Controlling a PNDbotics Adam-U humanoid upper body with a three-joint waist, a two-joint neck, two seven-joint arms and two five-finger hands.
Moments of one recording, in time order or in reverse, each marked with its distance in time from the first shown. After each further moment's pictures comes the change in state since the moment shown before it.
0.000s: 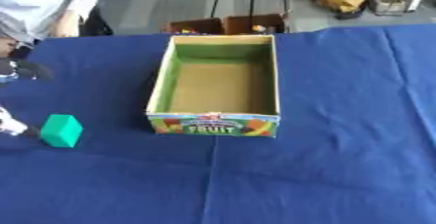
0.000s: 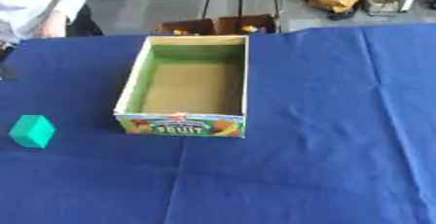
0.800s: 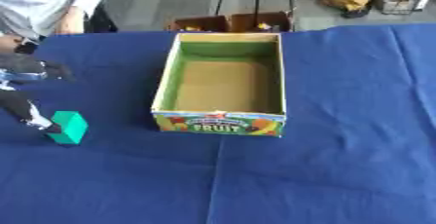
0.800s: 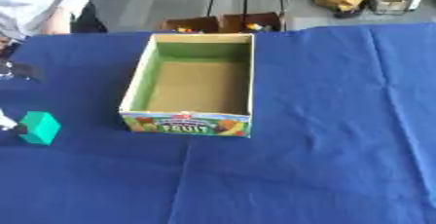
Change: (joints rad) left arm -0.087 -0.038 -0.063 0.087 -0.107 0.025 -0.032; right arm -0.001 0.000 0.001 0.000 -0.006 -0.004 0.005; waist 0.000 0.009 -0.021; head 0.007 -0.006
